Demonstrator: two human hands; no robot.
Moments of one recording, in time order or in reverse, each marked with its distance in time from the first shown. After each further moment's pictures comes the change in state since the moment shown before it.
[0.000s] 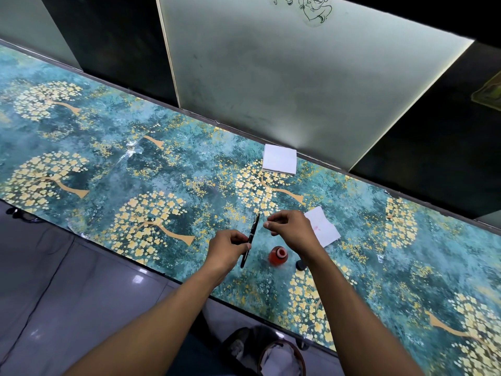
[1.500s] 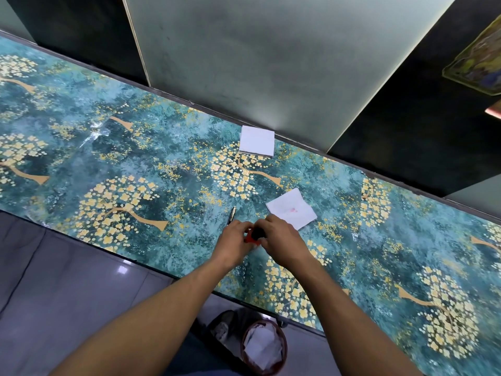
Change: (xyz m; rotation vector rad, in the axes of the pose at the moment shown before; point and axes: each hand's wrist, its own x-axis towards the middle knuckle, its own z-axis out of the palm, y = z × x) left_hand 0.011 -0.018 0.078 0.445 -0.200 0.304; right_hand -0.034 0.056 -0.011 -0.780 -0.104 -0.322
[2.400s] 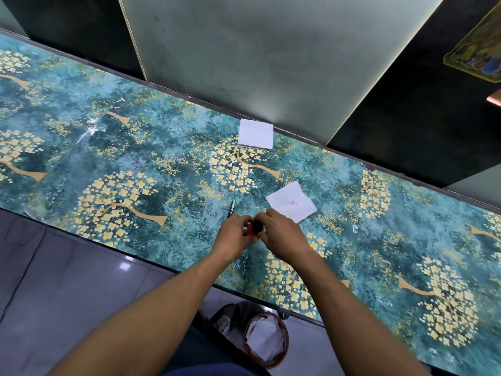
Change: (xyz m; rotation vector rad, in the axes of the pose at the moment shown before) left_hand 0.002 -0.005 0.003 -0.052 0.023 0.016; right_hand -0.003 0.004 0.005 -0.053 -0.001 0.008
